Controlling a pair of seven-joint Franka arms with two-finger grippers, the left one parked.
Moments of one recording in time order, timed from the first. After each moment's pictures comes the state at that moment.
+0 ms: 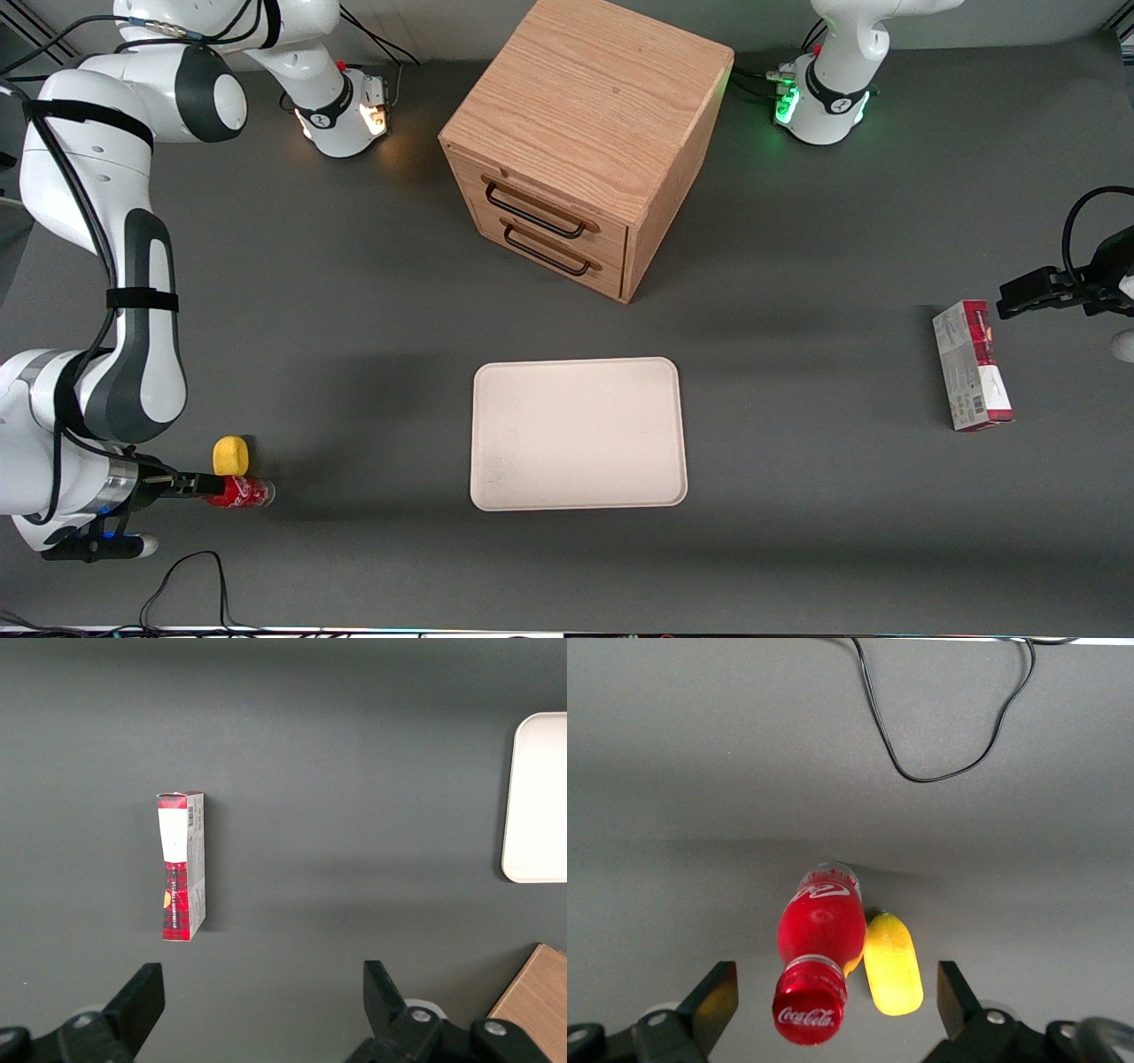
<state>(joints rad) -0.06 0.95 -0.05 -0.89 -0.01 1.85 -0.07</state>
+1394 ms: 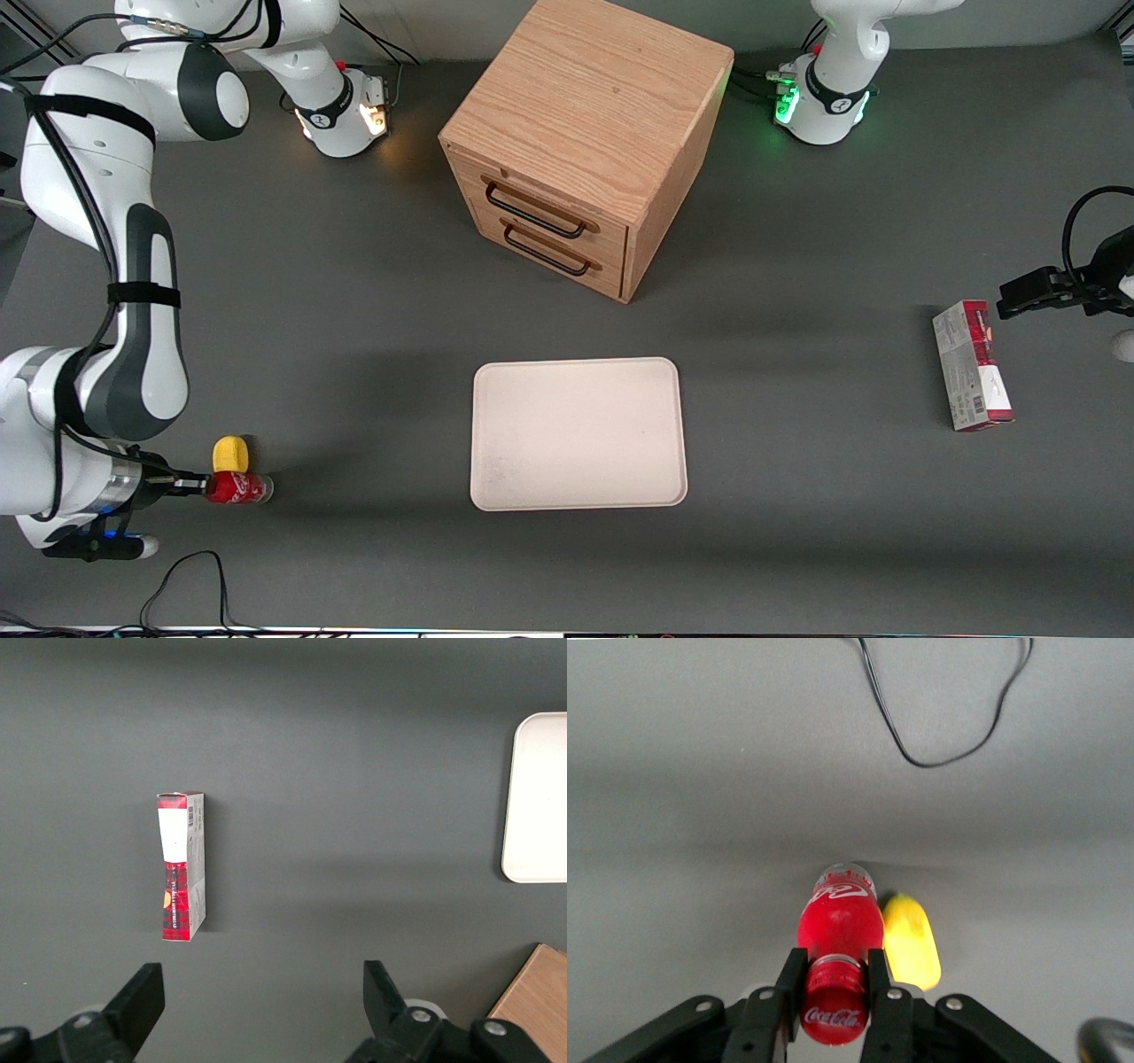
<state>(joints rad) -0.05 0.92 -0.05 -0.86 -0.01 1.75 0.00</state>
